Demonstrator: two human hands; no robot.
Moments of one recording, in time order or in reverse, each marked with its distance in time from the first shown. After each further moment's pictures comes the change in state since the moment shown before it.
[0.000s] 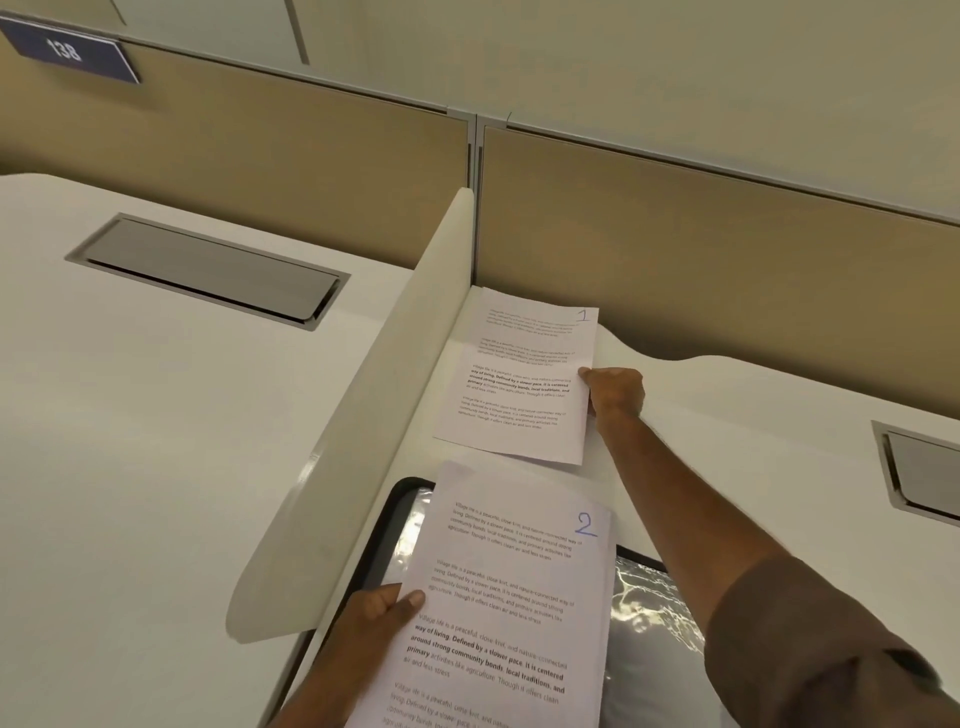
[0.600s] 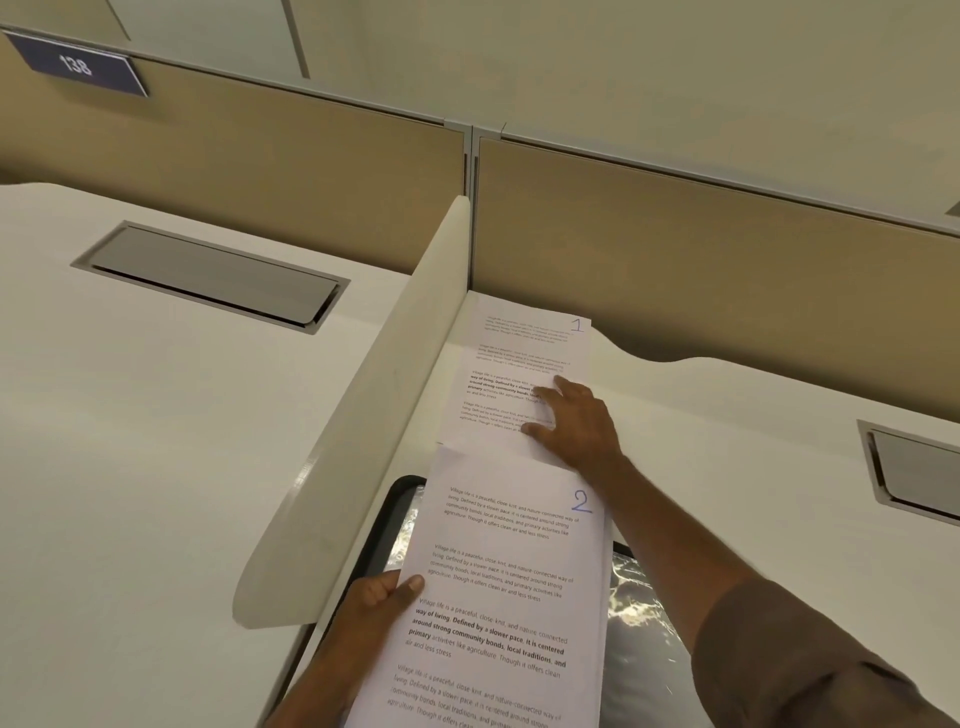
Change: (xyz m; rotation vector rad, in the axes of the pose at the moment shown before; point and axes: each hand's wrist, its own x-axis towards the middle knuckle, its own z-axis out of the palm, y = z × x) left_hand -0.009 0.008 0.008 -0.121 0.014 0.039; right_hand -0.032 0.039 -0.001 -0.965 -0.288 -0.780
